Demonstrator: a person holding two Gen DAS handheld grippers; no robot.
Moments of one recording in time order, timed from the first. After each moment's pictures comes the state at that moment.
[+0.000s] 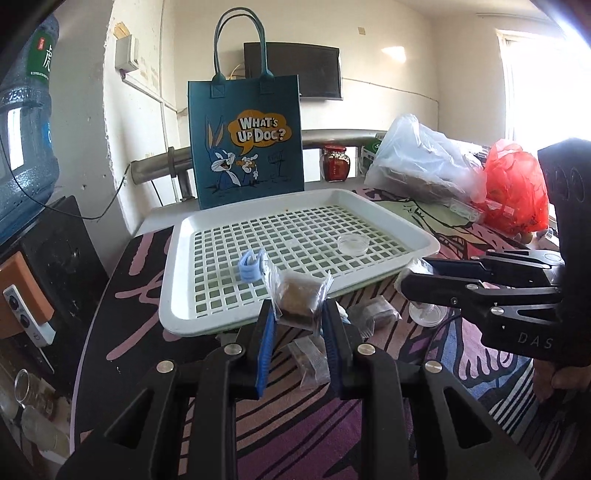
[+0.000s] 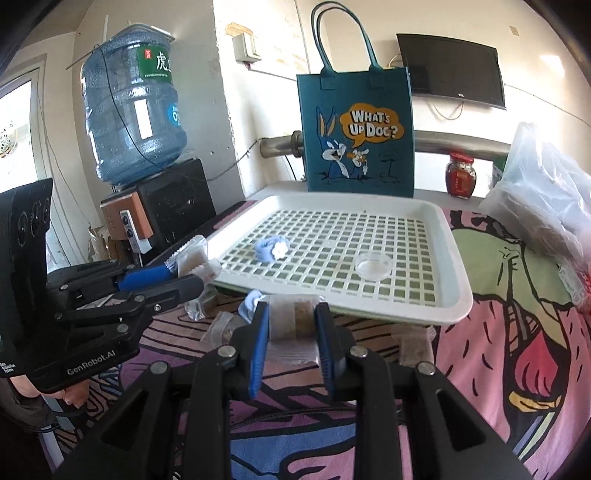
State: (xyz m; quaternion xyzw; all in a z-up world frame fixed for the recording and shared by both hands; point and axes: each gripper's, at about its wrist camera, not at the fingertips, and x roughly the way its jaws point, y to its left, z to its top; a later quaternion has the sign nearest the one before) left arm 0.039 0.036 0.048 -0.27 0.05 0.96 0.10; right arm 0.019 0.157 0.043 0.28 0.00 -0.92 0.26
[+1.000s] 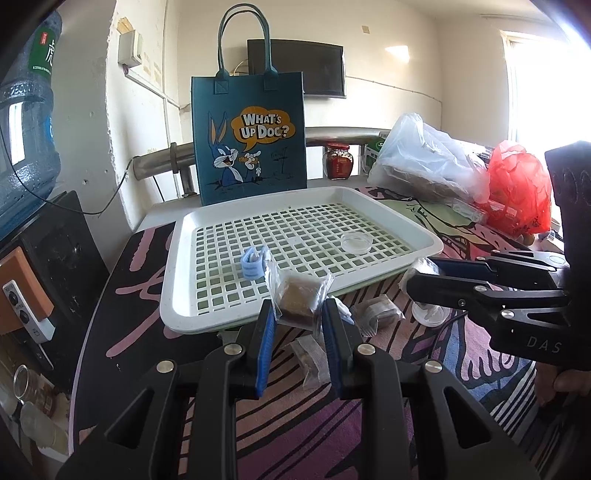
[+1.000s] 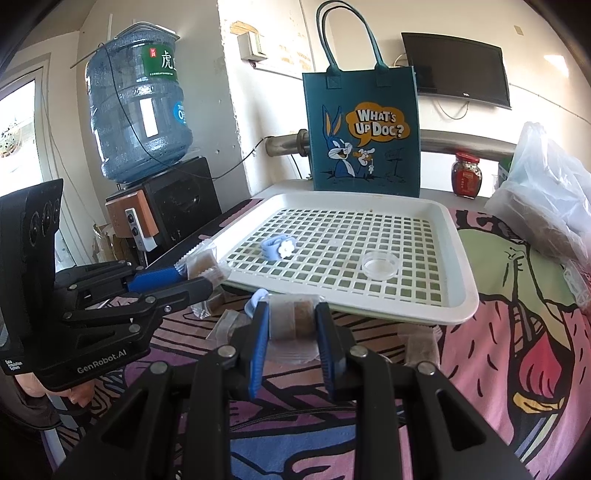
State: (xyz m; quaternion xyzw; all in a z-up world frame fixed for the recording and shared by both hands) left arm 0.037 0.038 0.046 -0.28 0.05 0.95 0.10; right arm 0.022 0.158 0.044 0.28 0.00 -0.92 0.27
